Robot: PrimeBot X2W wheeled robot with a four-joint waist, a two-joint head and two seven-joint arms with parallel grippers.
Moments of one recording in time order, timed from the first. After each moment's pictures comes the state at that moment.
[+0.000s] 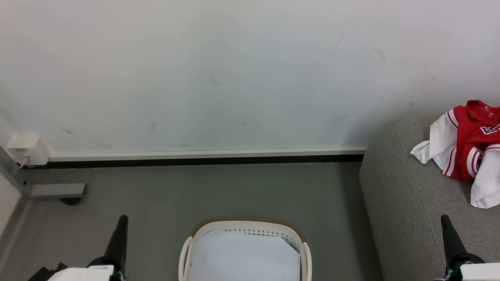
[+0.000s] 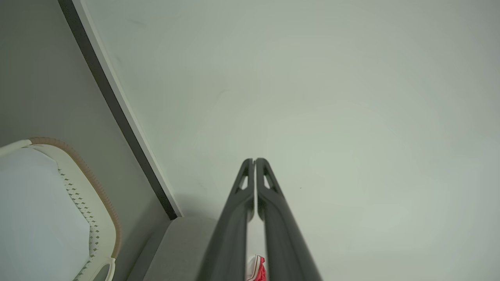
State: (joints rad) left arm -0.07 0.05 0.10 0.24 -1.47 -0.13 0.08; right arm -0.08 -0.04 -0.10 0.26 1.46 0.13 0.08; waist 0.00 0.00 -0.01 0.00
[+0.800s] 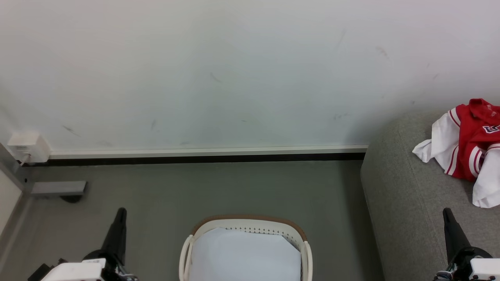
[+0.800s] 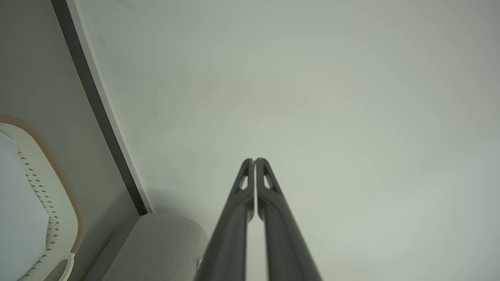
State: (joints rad) left arm -0.11 0.05 0.11 0.25 -1.60 -0.13 0.11; right arm -0.10 -0.05 -0.11 0.25 1.61 0.13 0.11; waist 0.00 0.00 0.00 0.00
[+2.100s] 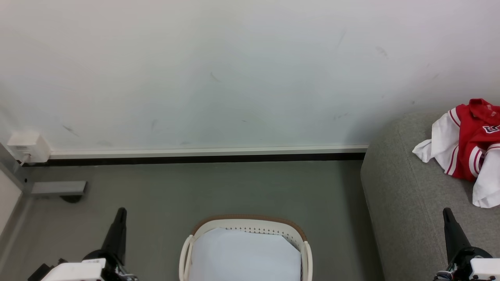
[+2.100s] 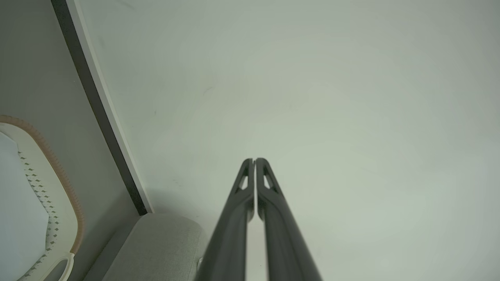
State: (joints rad) left arm -0.11 0.05 0.11 0.25 -1.60 -0.13 0.11; right arm -0.10 -0.05 -0.11 0.25 1.61 0.13 0.11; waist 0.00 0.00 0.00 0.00
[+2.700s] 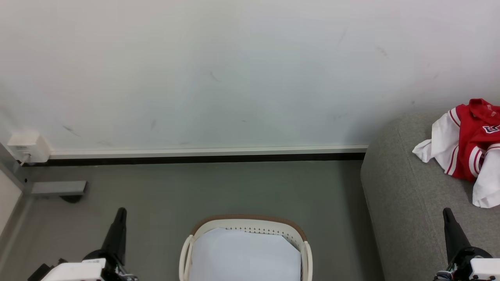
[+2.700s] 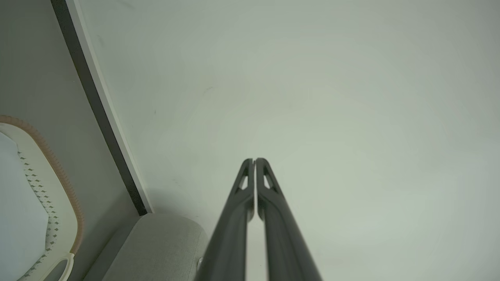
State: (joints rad) left arm -0.11 0.05 0.11 0.25 -1.60 -0.13 0.11; right arm -0.10 -0.05 -0.11 0.25 1.61 0.13 0.11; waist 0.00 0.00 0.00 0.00
